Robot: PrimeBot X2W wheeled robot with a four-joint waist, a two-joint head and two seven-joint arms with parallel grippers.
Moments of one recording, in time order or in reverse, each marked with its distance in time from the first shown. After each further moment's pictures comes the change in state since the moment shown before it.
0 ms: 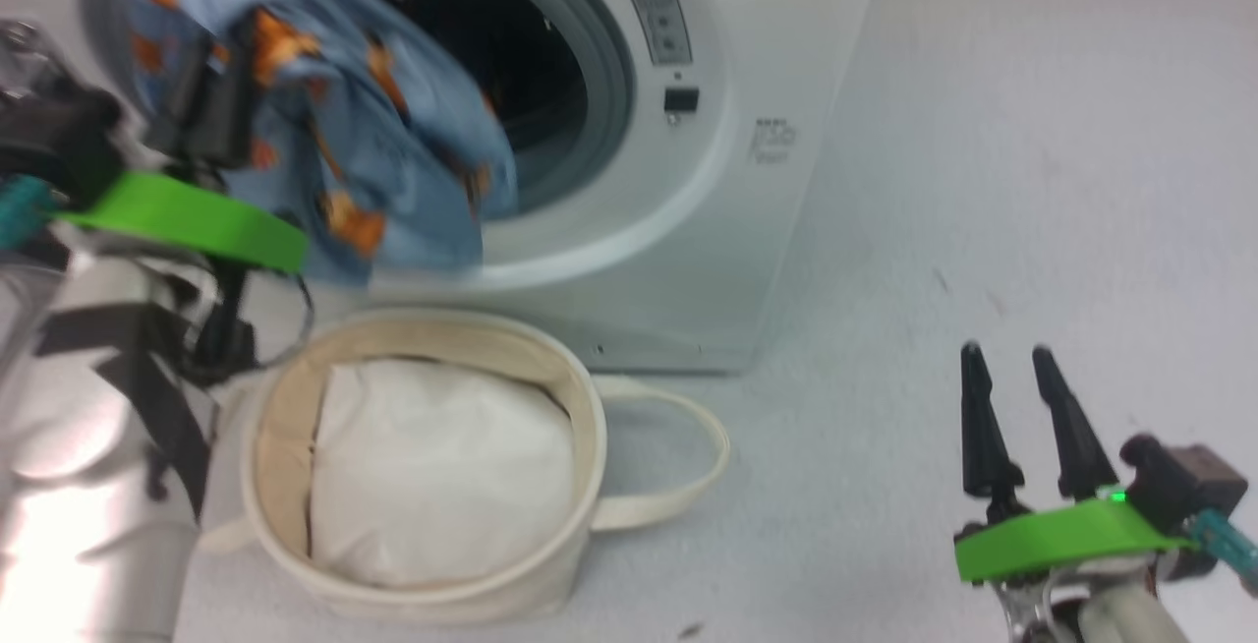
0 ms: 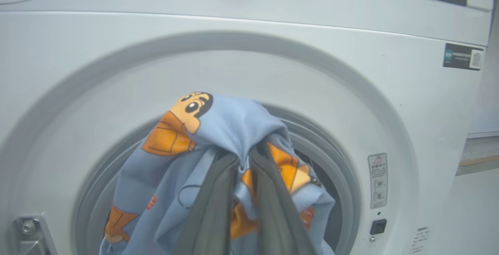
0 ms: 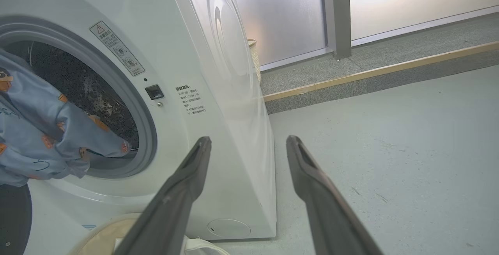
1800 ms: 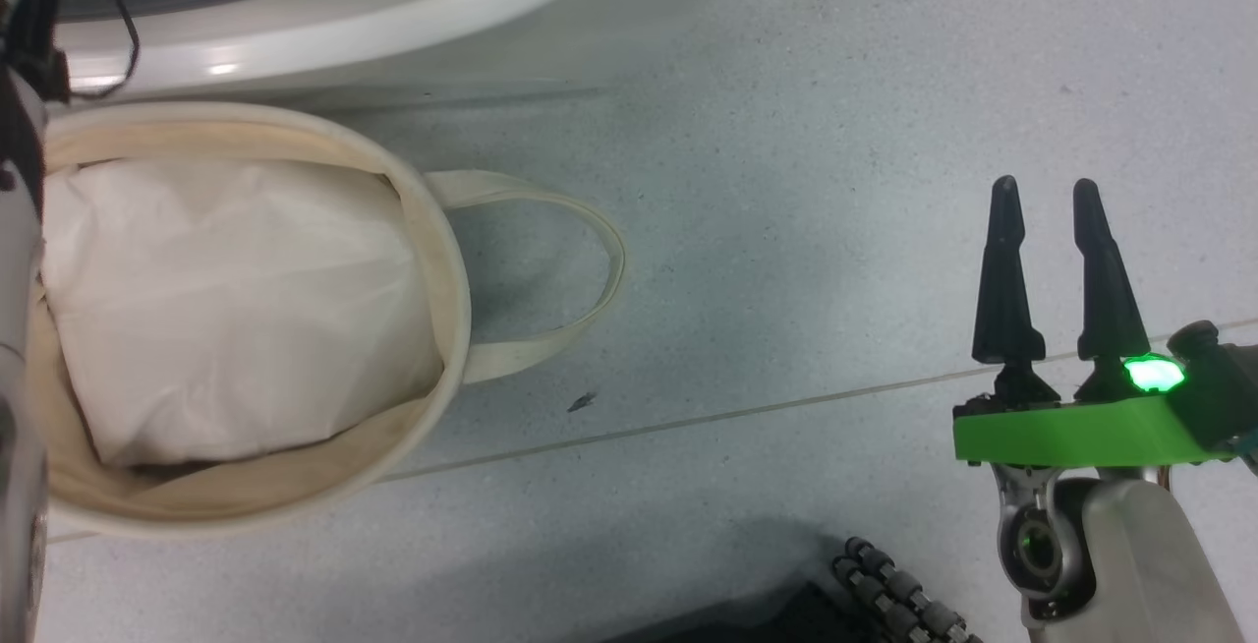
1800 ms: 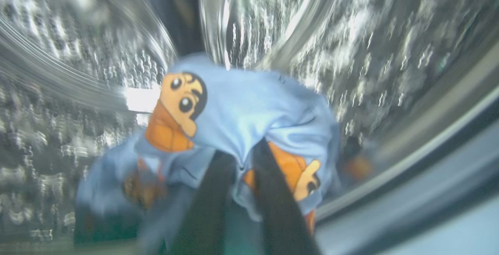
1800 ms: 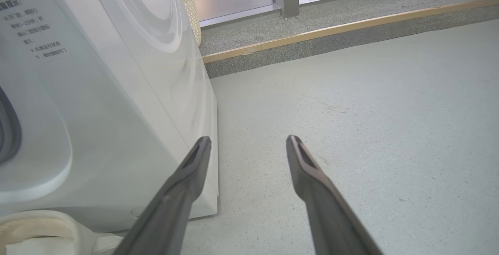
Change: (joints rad) left arm -0.646 0.050 -0.062 0.593 0.186 -0.053 0.022; right arm -0.159 0.098 -0.063 -0.163 -0.102 0.000 0.000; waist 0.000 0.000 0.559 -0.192
